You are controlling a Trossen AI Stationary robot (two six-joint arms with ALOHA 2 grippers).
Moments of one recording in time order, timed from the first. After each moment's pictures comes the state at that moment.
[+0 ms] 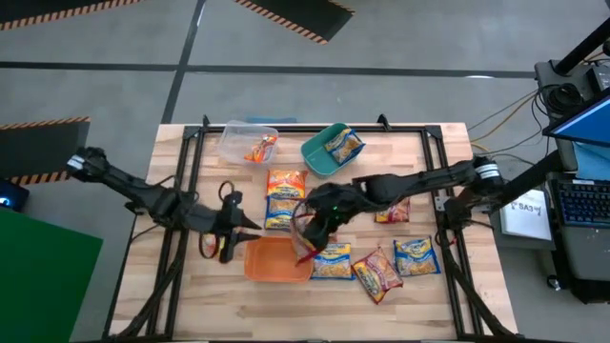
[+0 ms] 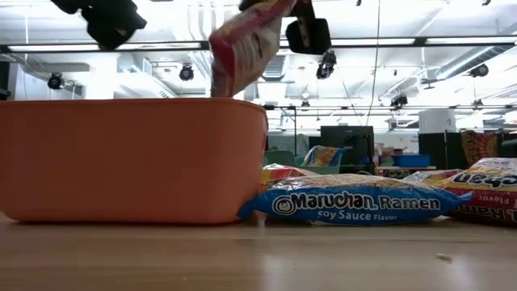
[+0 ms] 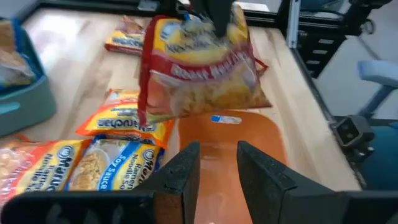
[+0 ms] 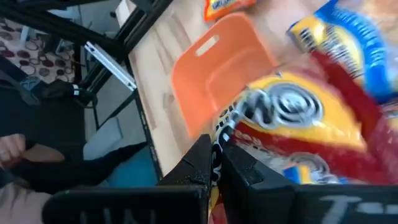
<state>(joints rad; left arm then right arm) -0.46 0.94 0.71 -0.28 -0.34 -0.32 0.14 1.72 1.51 -0.49 -0.23 0.87</state>
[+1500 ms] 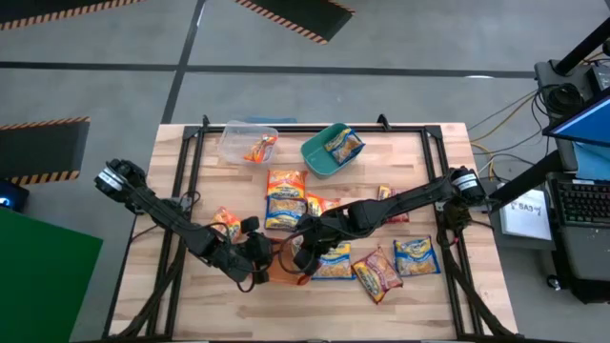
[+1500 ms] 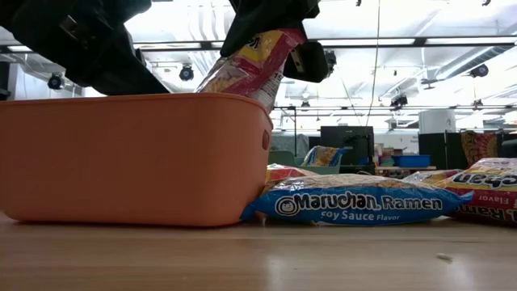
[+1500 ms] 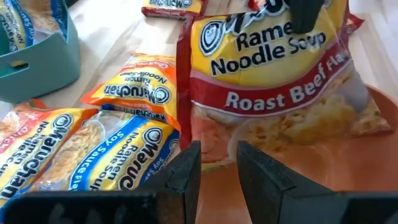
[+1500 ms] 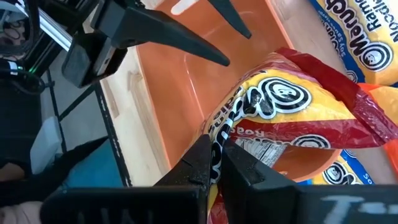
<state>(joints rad) -0.60 1.49 0.71 0.04 -0.73 -0.47 0.24 1.89 1.54 -0.48 -0.10 0.86</state>
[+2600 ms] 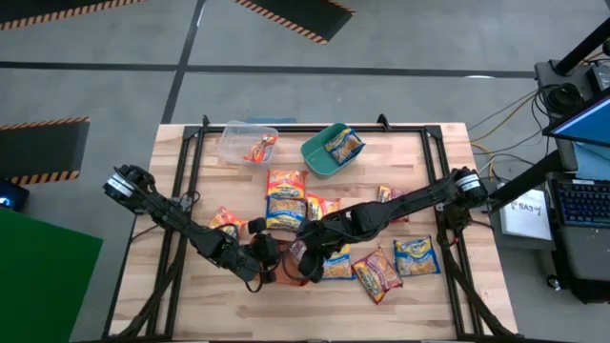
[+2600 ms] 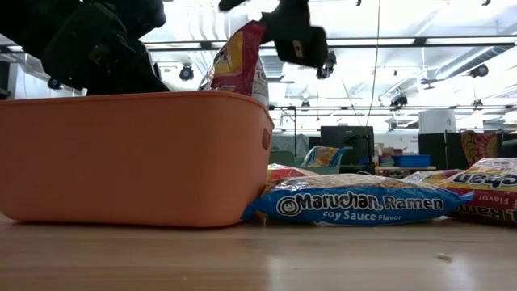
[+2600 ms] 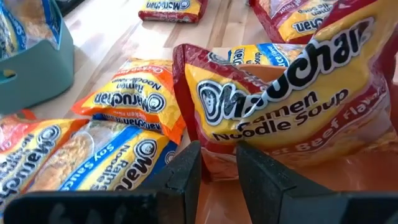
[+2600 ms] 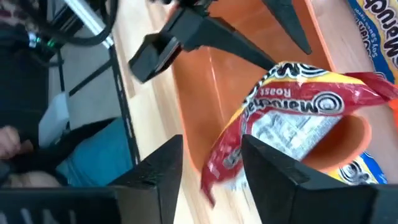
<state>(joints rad) -0.56 1.60 0.71 0.18 -0.72 -0.39 0.26 1.87 1.56 -0.51 -0.15 0.77</state>
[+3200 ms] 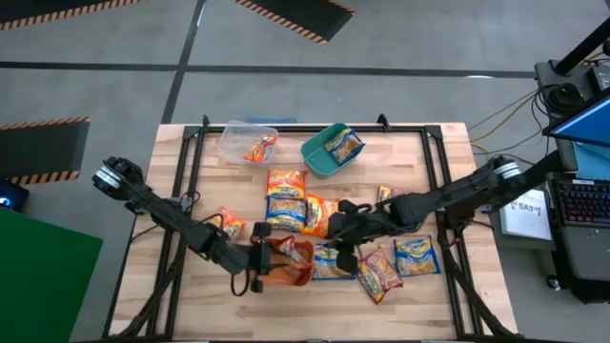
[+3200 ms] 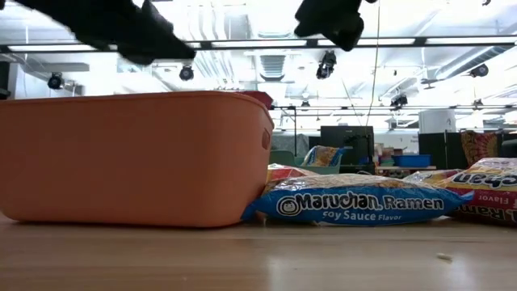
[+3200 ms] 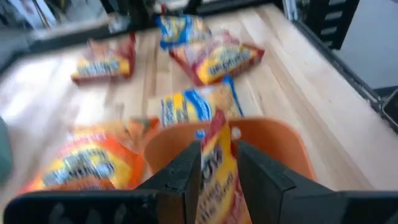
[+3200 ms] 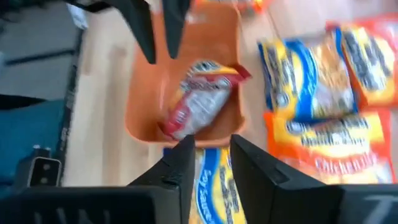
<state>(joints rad) -0.56 1.45 0.71 0.26 -0.48 -0.09 0.31 1.52 1.20 -0.39 0.11 0.39</state>
